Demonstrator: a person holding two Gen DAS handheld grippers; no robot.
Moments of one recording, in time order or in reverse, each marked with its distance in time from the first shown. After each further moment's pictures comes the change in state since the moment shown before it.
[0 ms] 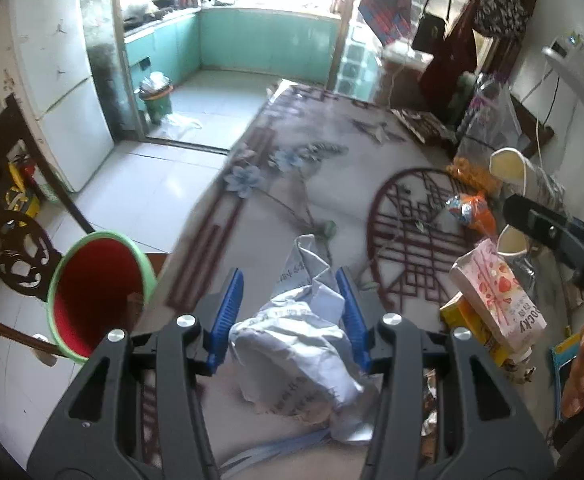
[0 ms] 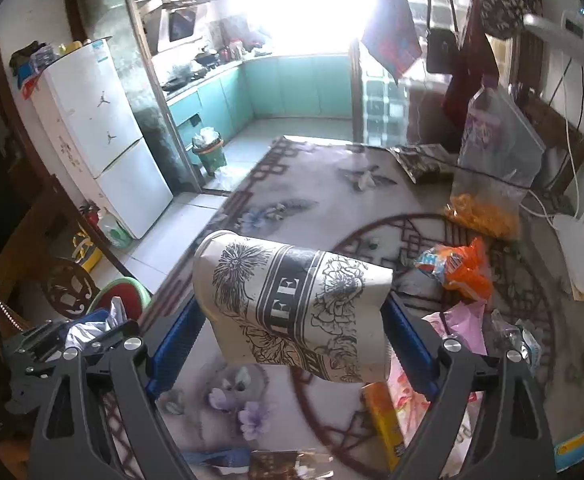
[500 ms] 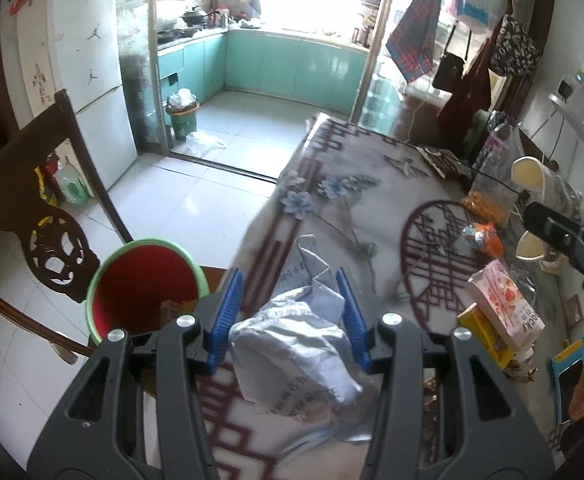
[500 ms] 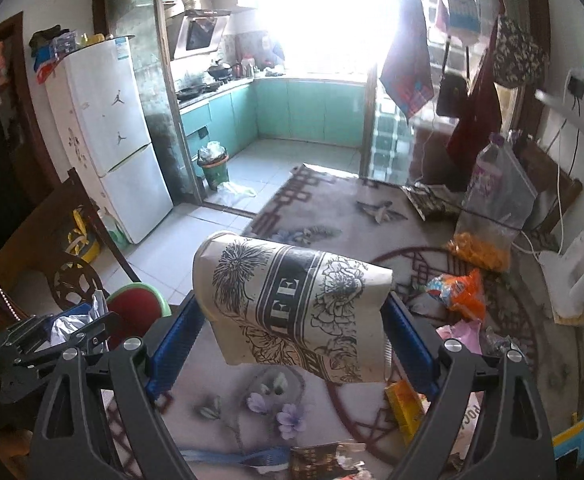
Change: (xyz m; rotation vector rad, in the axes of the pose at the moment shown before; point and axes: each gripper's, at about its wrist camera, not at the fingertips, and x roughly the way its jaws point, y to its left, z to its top) left arm -0.055 0.070 -0.006 -0.061 -0.095 0.033; right arm -0.036 0.082 0.004 -0.095 -0.086 -0.055
